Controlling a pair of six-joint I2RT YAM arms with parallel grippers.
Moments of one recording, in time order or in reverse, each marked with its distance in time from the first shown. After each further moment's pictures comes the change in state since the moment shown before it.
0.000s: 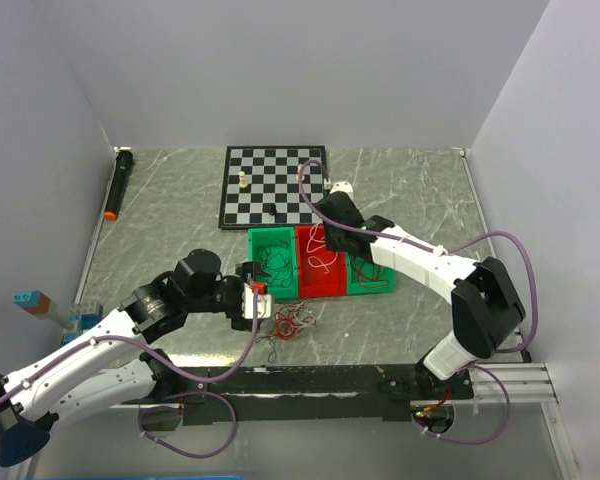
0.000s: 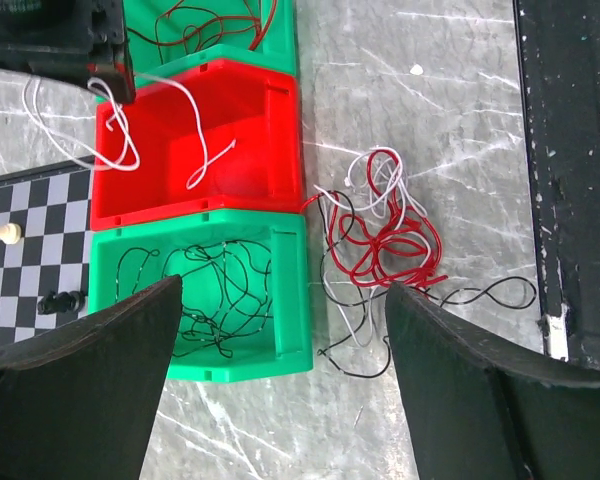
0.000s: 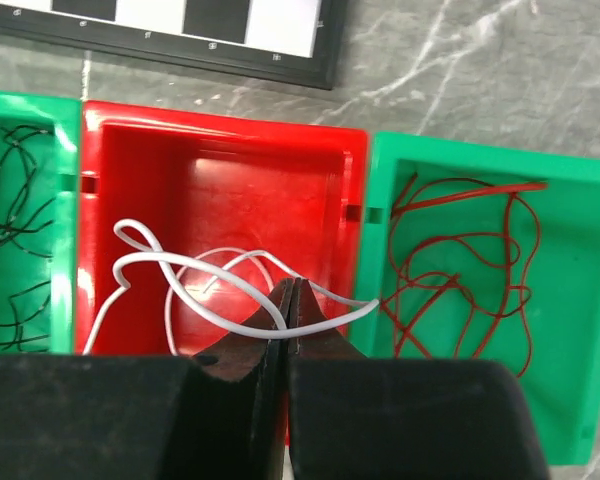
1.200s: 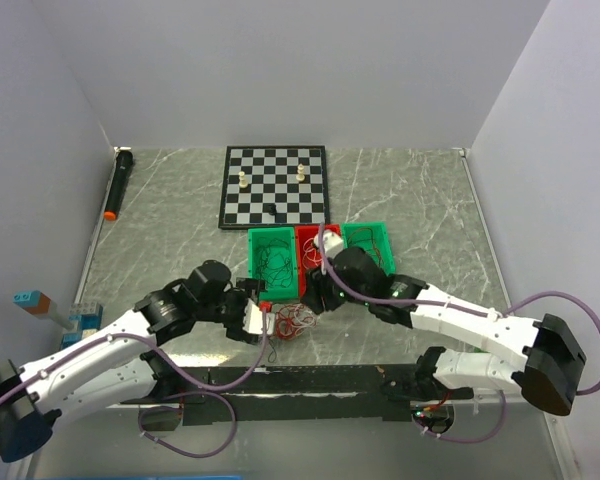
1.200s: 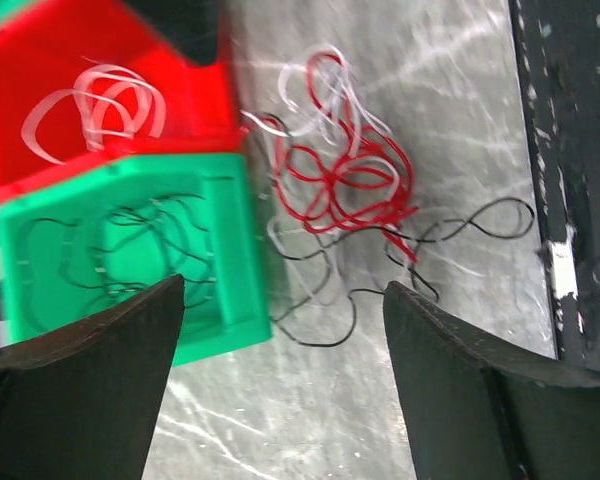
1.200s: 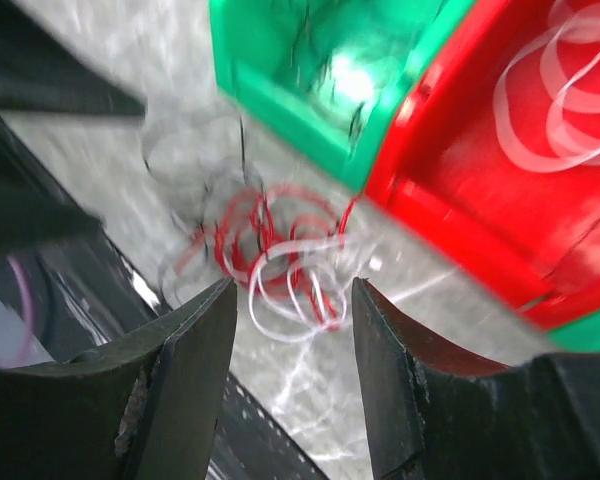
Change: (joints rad) left arm 0.000 0.018 -0.122 -0.002 -0.021 0.129; right arm 0.248 -0.451 -0.371 0.170 -0.364 0.013
